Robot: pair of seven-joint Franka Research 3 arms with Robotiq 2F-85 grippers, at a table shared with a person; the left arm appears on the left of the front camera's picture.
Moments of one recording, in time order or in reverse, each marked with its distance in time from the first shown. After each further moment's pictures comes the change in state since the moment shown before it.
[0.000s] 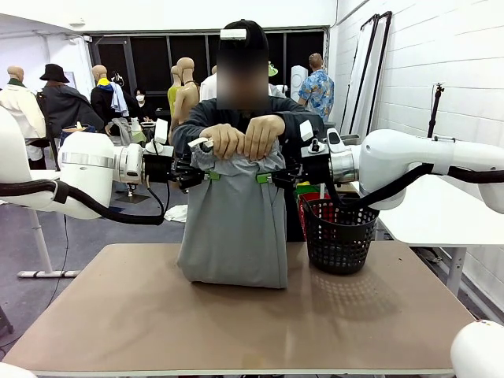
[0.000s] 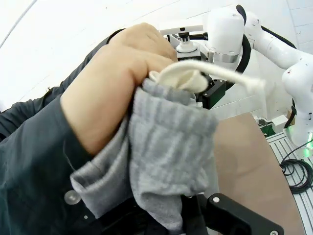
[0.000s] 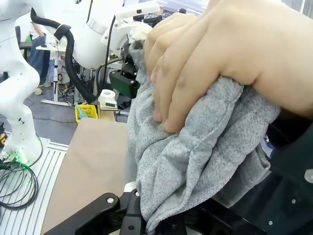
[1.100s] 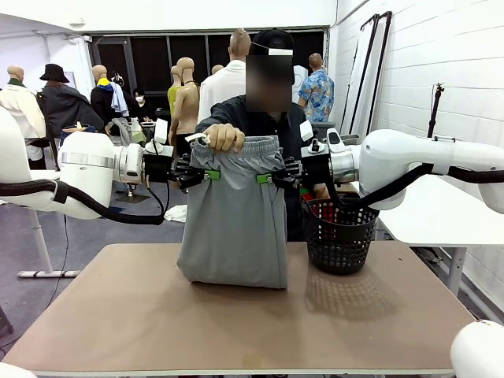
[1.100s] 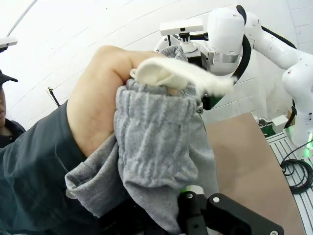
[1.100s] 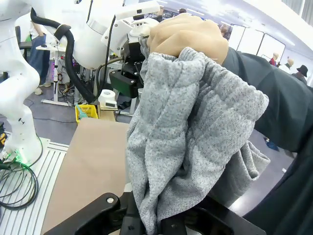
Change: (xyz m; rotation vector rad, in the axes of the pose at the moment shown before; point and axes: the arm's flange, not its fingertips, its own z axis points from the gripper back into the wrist) left arm 0.000 0.000 0.000 0.001 -0.001 0.000; right arm 0.000 0.000 0.000 0.000 0.000 0.000
